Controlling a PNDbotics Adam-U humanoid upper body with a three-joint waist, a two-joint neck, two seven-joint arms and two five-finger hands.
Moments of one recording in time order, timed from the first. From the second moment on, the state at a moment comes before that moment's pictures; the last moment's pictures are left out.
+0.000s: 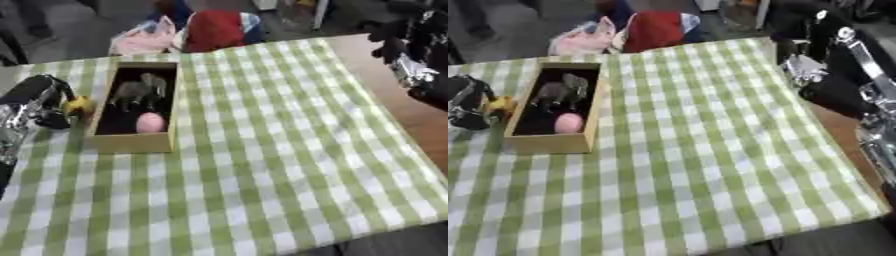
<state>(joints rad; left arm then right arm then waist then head) -0.89 0.49 -0.01 -0.69 -1.00 -0.13 -0.01 -0.38 -0.64 0.12 -1.89 -0.13 -0.03 0.02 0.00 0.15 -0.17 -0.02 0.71</state>
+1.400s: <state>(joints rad) -0.82 0.54 -0.30 -1.13 -0.71 -0.30 -0.41 -0.36 -0.64 0.12 -1.88 -0.13 -0.03 0.03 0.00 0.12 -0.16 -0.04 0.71</state>
